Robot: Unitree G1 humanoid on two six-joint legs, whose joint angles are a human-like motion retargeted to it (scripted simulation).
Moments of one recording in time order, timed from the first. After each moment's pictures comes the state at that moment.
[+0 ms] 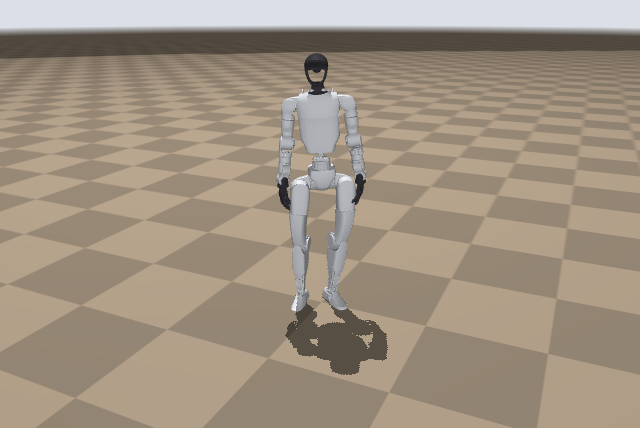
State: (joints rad) left arm -0.01 0.11 0.12 1.58 0.32 0.20 -0.26; right arm -0.04 -0.12 0.03 1.46 -0.55 0.19 0.25; waist -0.22 0.05 -0.18; left_leg -0.10 -0.05 0.38 0.03 -0.07 0.10; right_leg -0.07 -0.11 -0.39 0.06 0.00 0.09
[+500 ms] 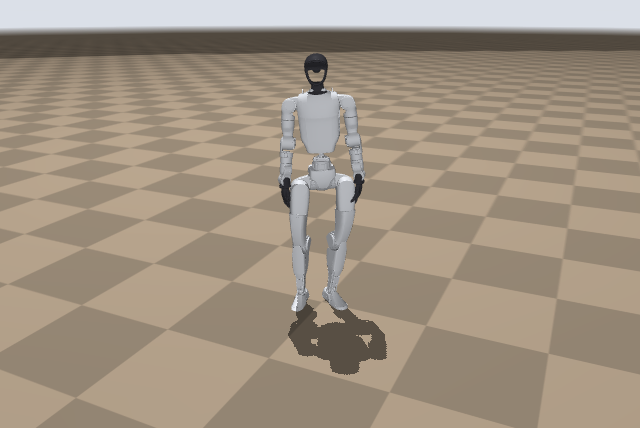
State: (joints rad) left arm -0.01 0.09 0.11 1.59 0.31 0.19 -0.27; right arm -0.04 -0.10 0.04 1.47 -0.55 0.18 0.27; waist -0.21 0.06 -0.18; left_leg -0.09 -0.05 0.38 0.03 -0.08 0.10; right_leg -0.06 -0.10 -0.39 0.06 0.00 0.09
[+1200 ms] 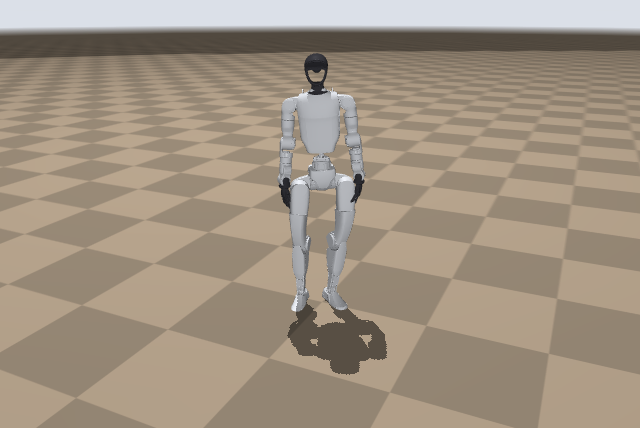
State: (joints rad) left arm -0.01 0.09 0.11 1.59 0.30 0.19 -0.27; right arm -0.04 -0.11 0.04 1.48 -0.55 0.18 0.28; waist -0.20 0.05 -0.17; left_leg -0.08 -0.05 0.38 0.03 -0.08 0.10; right_leg -0.06 -0.10 -0.39 0.06 0.00 0.09
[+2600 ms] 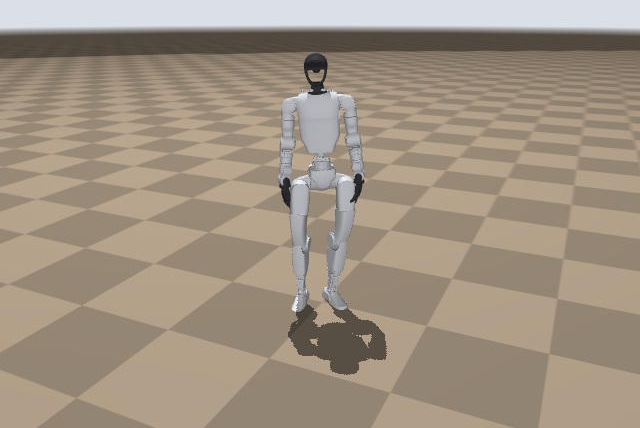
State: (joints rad) left arm -0.01 0.09 0.12 1.59 0.30 0.19 -0.27; right arm -0.04 -0.11 0.04 1.48 -0.54 0.19 0.29; waist -0.21 0.06 -0.18; left_leg -0.09 -0.05 0.37 0.03 -0.09 0.10; right_leg -0.07 -0.10 -0.39 0.06 0.00 0.09
